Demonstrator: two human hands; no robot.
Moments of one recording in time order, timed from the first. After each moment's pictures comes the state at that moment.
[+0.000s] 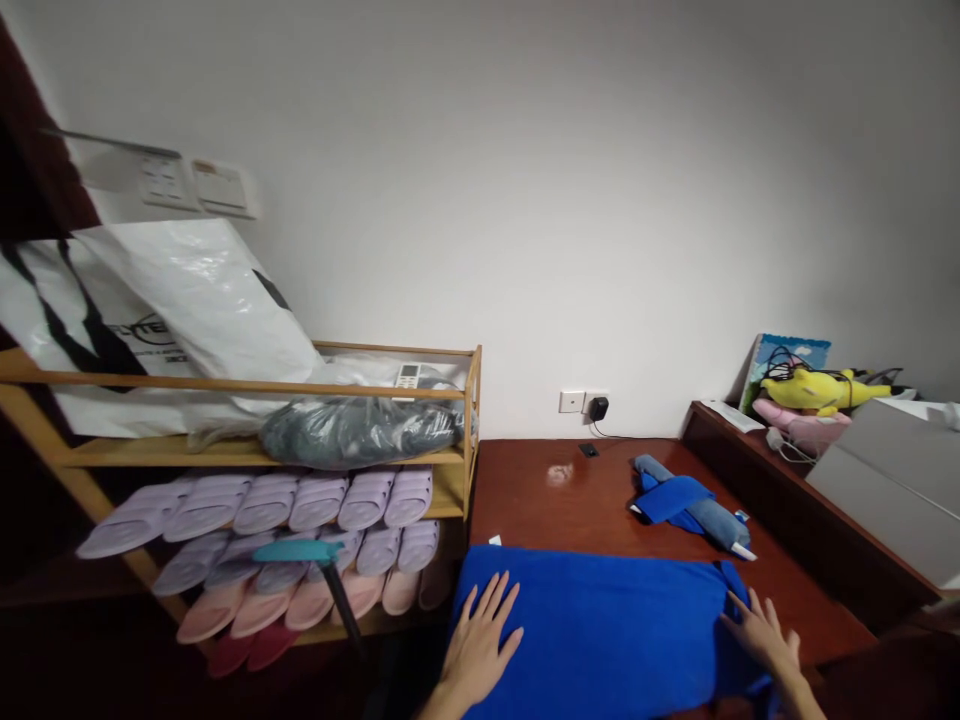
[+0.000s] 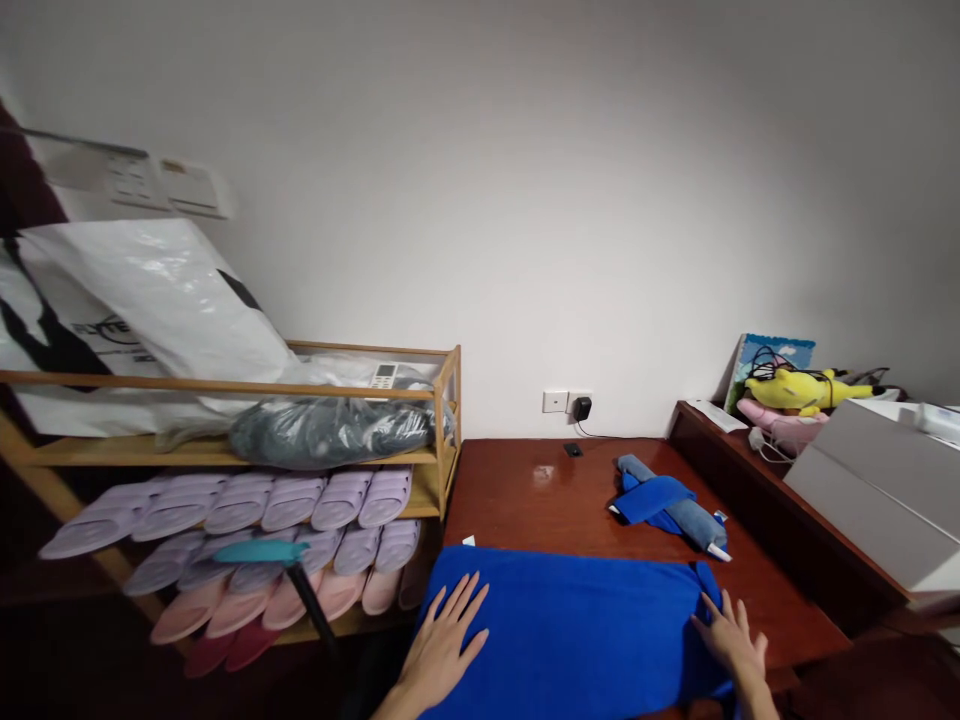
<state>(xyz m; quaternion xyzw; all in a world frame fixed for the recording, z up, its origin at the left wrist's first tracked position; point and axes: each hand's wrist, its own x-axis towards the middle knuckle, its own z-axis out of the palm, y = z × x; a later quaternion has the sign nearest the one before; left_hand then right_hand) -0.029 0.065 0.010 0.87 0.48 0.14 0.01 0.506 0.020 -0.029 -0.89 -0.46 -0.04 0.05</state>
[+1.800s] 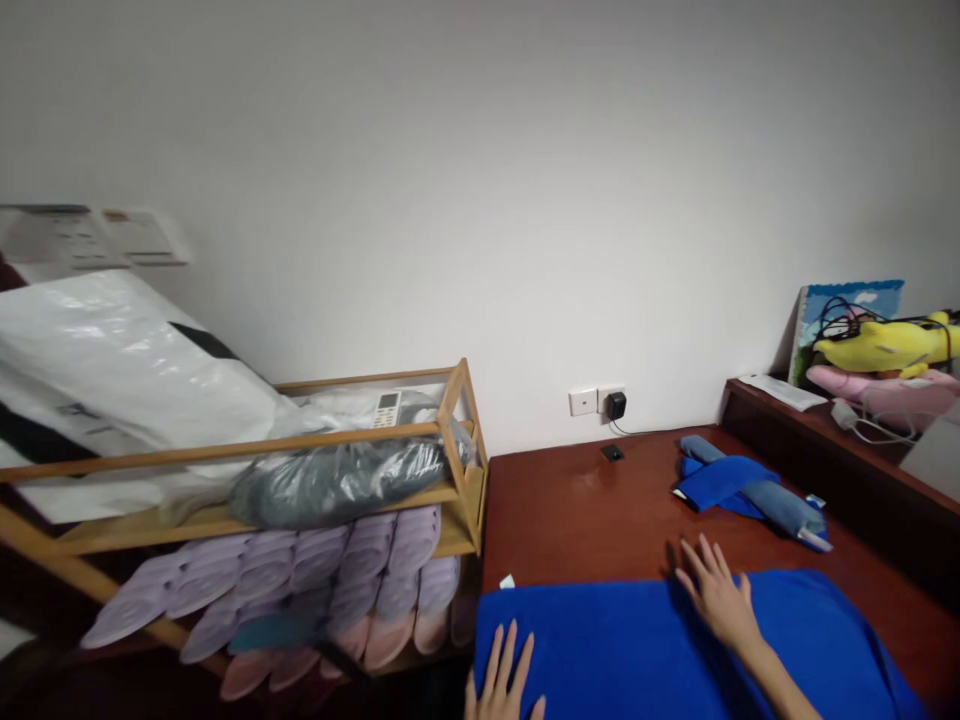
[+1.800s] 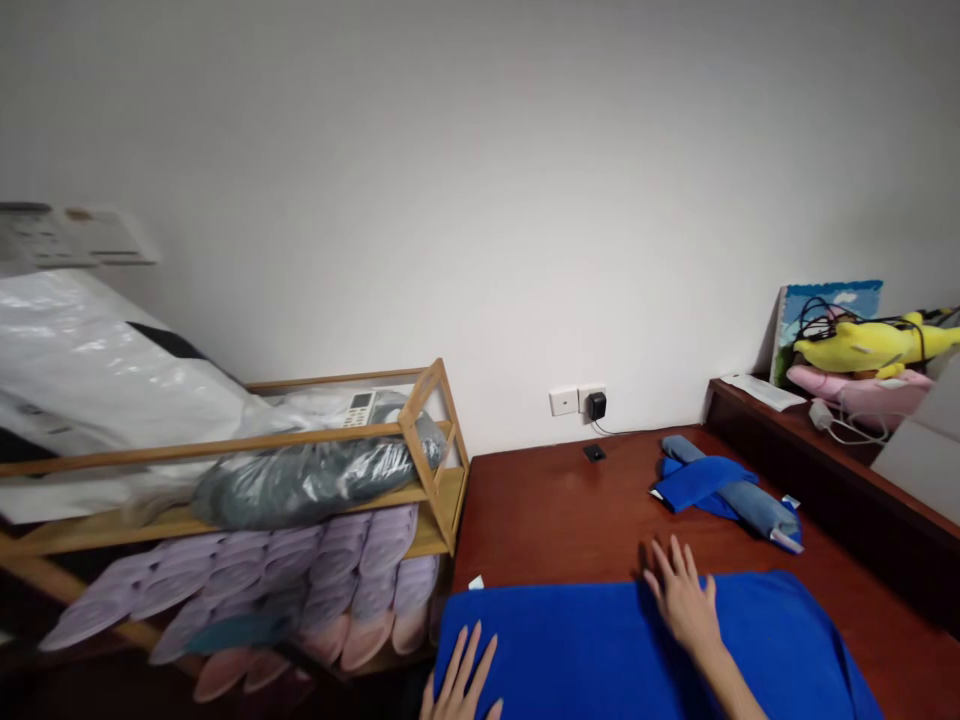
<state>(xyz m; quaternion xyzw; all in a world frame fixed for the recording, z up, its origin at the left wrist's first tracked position) -0.021 0.072 -0.022 0.80 0.59 0.06 0.02 0.387 0.135 -0.021 -0.79 -0.60 -0.03 0.08</state>
